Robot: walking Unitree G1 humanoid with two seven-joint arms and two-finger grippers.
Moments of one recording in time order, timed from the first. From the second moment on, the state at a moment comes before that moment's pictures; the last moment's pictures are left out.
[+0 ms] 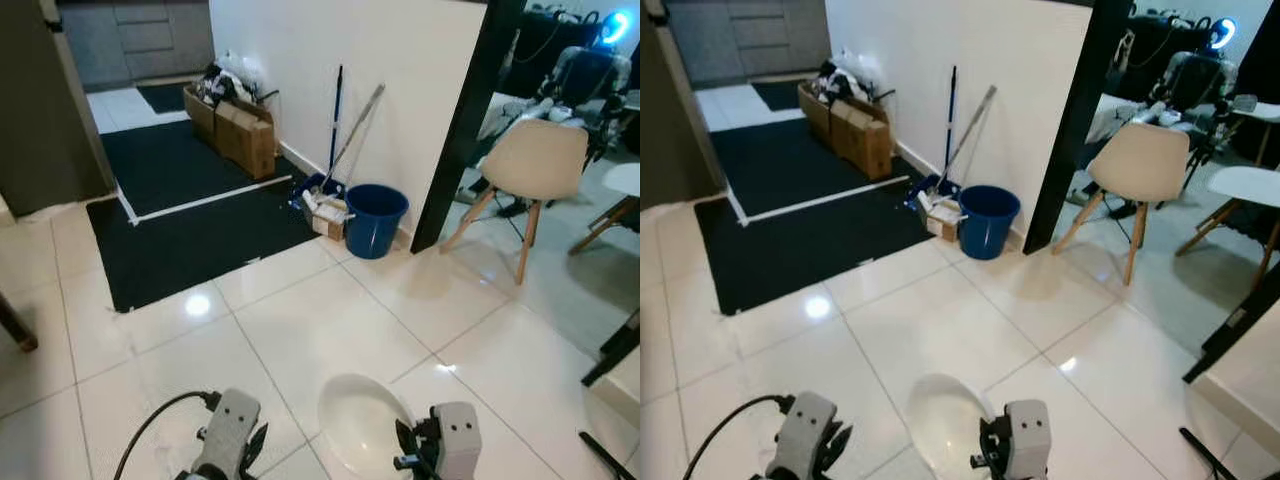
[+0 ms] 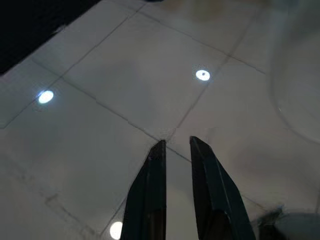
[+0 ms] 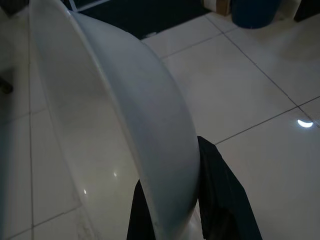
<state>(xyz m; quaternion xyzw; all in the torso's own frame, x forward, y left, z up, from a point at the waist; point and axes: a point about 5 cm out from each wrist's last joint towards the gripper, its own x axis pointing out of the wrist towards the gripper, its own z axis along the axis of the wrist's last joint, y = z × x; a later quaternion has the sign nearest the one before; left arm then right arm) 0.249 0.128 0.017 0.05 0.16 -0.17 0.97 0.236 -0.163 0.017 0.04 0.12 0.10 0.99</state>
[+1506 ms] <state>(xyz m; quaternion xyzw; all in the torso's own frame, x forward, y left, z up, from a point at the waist) 0.251 0.140 0.019 0.05 0.16 -0.16 0.97 0.239 -0.153 0.023 0.04 0.11 0.14 0.98</state>
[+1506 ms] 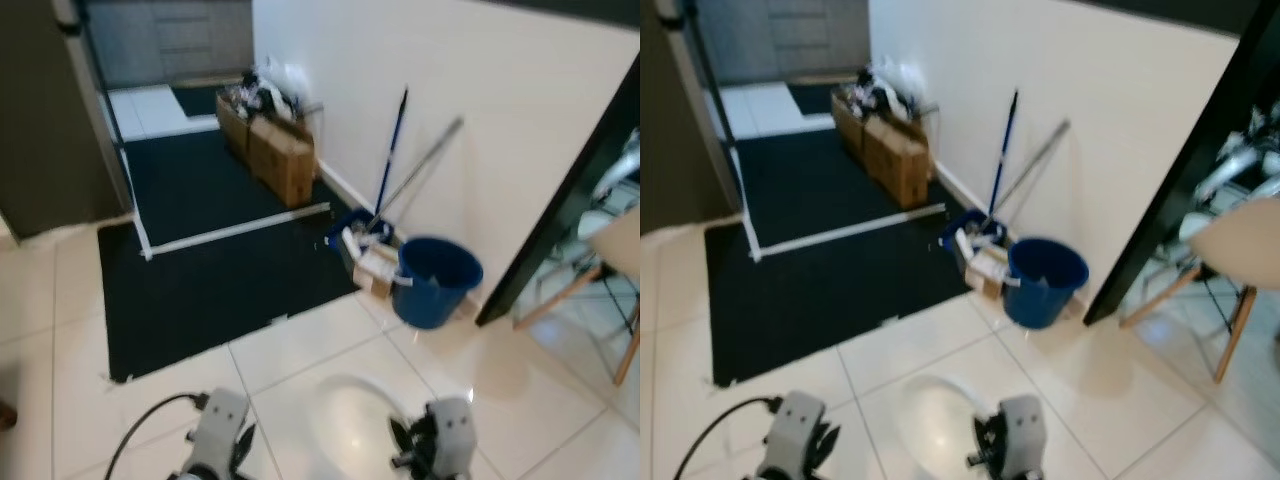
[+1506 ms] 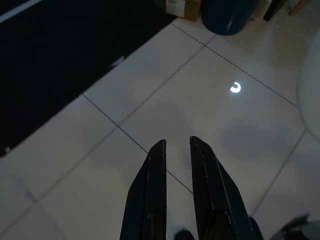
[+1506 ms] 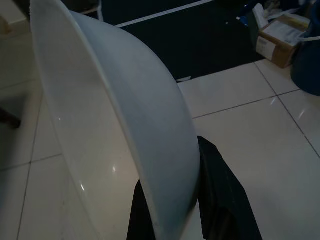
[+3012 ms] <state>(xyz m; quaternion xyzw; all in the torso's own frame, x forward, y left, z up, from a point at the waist) 0.252 0.134 0.021 0.05 0.17 -0.16 0.97 0.235 -0.153 0.020 0.03 0.11 0.14 0.98</state>
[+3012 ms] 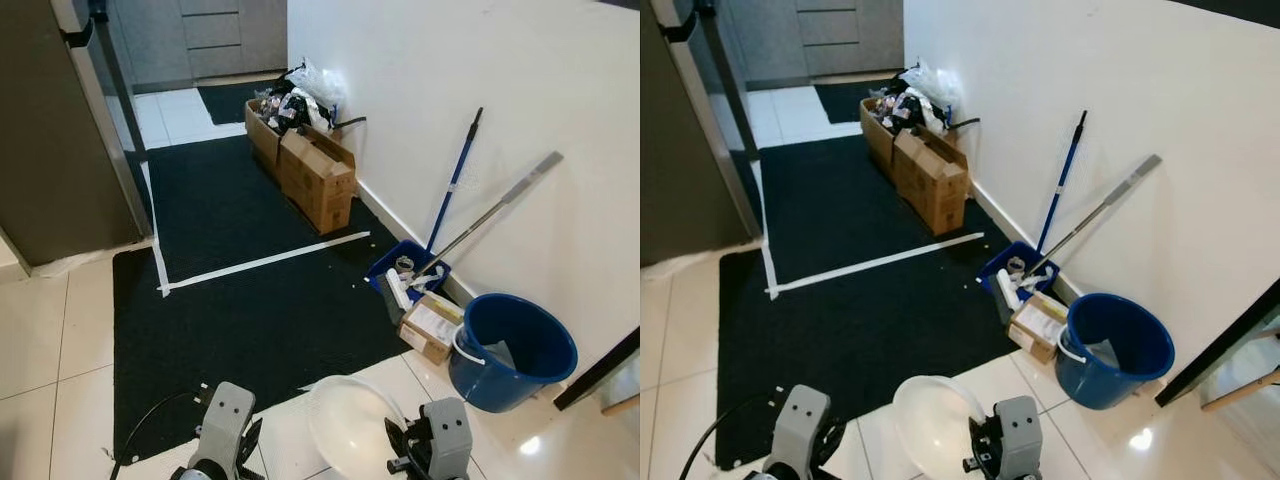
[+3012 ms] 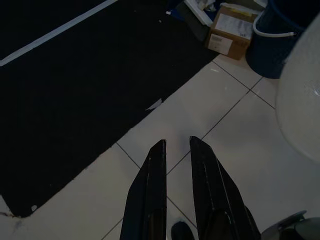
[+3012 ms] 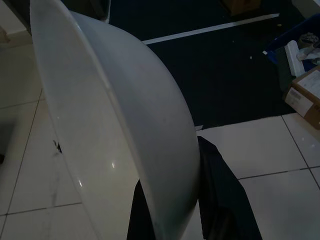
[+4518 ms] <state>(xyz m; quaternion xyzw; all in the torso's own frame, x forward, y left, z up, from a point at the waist) 0.247 0.143 0.017 0.06 0.19 -0.16 0.97 0.238 -0.149 0.026 0.03 0.10 0.13 0.99</state>
